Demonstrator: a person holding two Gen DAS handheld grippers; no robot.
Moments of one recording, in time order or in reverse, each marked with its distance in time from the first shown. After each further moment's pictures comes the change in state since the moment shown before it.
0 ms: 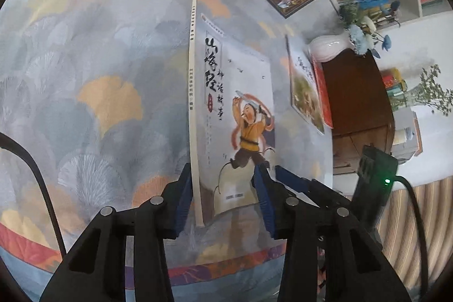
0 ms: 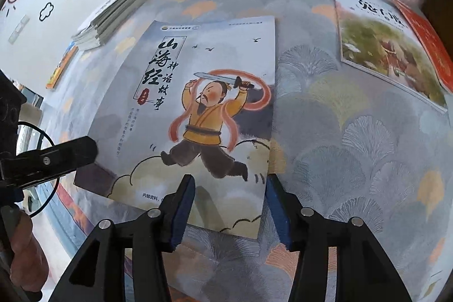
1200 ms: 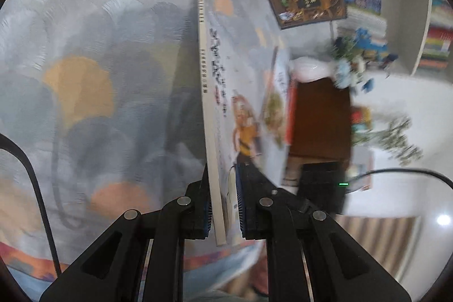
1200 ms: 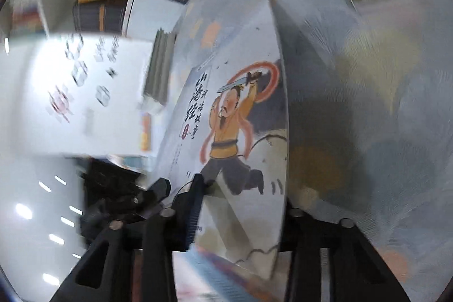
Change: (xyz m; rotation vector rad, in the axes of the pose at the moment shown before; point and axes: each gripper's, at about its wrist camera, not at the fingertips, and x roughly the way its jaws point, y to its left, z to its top) left arm 0.003 0.016 0.017 -0.243 0.087 -0.237; right arm 0.009 -0.049 0.025 0.327 0.020 0.508
